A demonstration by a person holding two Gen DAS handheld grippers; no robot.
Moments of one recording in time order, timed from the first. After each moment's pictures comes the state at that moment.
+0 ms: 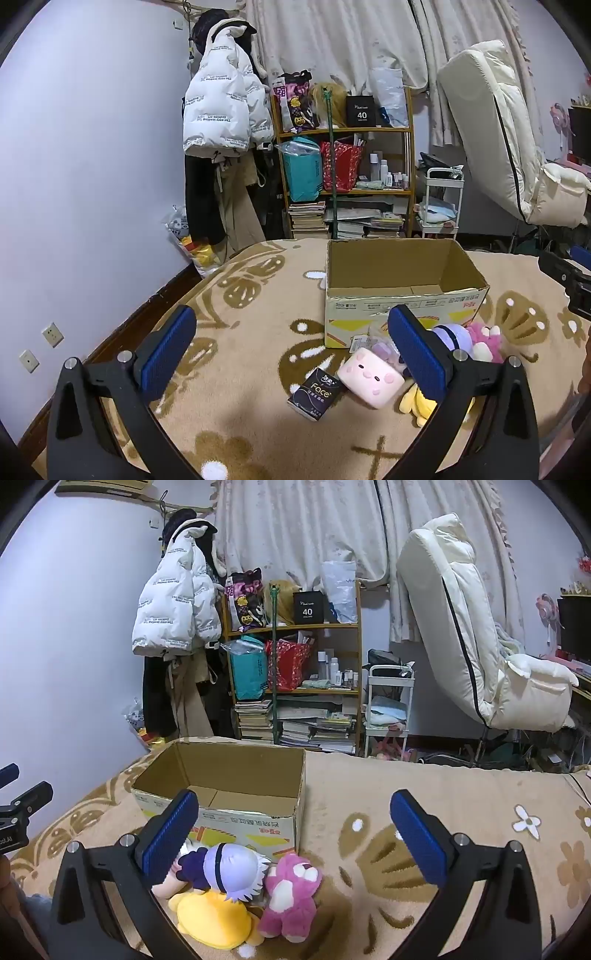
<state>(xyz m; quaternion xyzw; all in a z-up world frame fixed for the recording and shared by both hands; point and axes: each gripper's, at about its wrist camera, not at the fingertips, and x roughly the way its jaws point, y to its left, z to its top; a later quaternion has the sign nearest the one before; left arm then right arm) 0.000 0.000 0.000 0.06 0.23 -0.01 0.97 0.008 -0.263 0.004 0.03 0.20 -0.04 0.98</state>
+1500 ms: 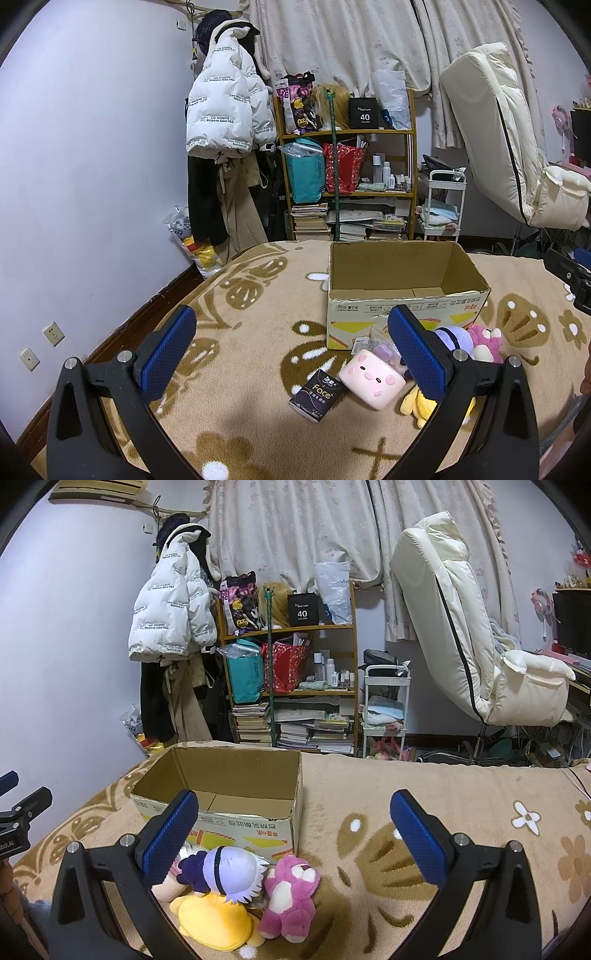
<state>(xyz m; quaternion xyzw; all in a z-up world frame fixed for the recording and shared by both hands) -0.002 -0.005 0.001 0.06 0.22 -0.01 0.97 0.007 -0.264 0.004 0.03 0.20 -0.04 0.98</state>
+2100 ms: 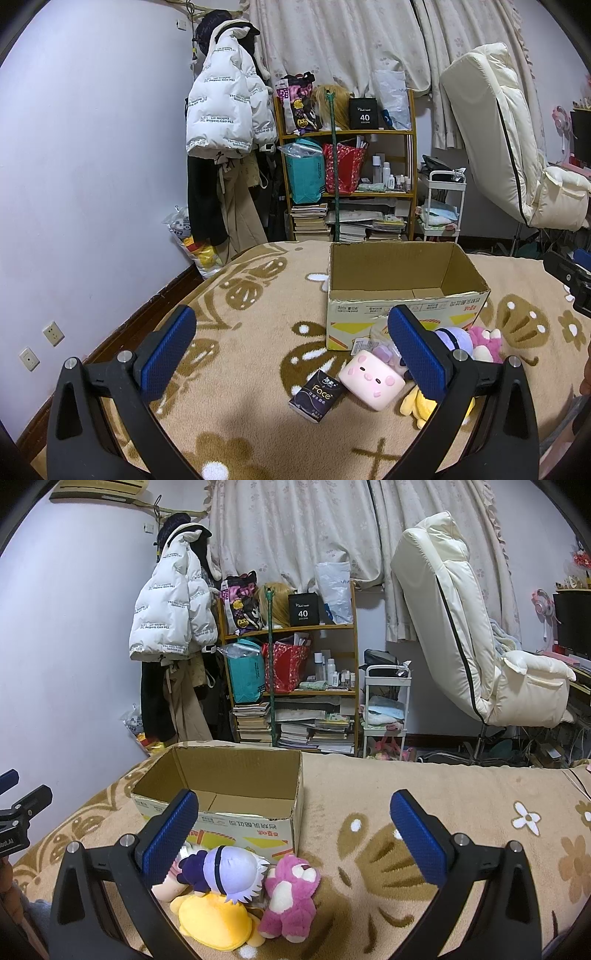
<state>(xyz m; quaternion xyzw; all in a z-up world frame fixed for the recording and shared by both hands) -0.003 -0.004 0.003 0.06 0.22 -0.01 0.97 0.007 -0.264 0.004 0.03 0.20 -0.04 0.98</state>
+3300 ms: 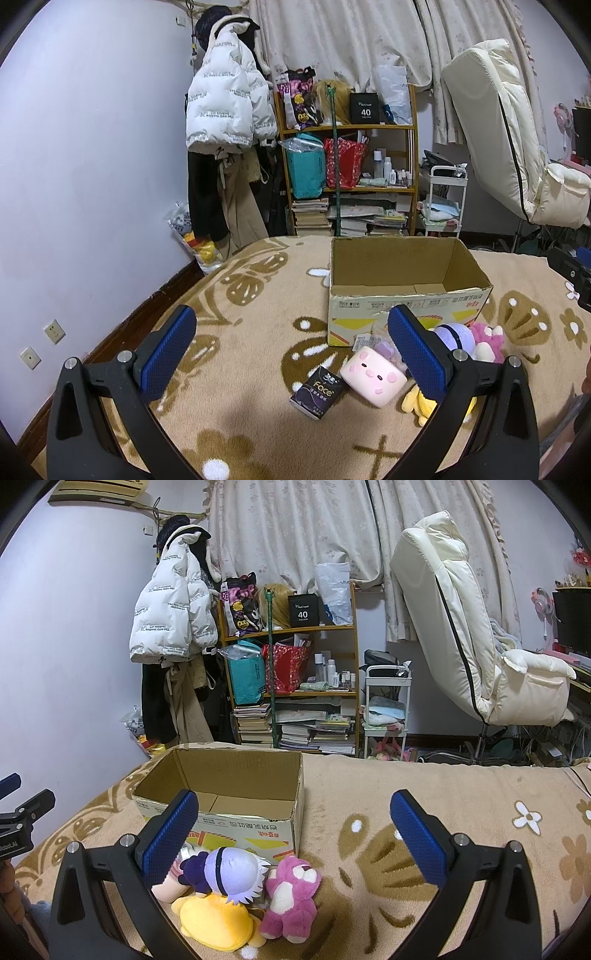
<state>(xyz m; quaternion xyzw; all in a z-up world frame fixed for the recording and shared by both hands) 0.003 0.003 0.003 0.06 0.24 -0.01 0.97 0.005 -0.263 0.004 0.04 0.20 -0.04 0.98</state>
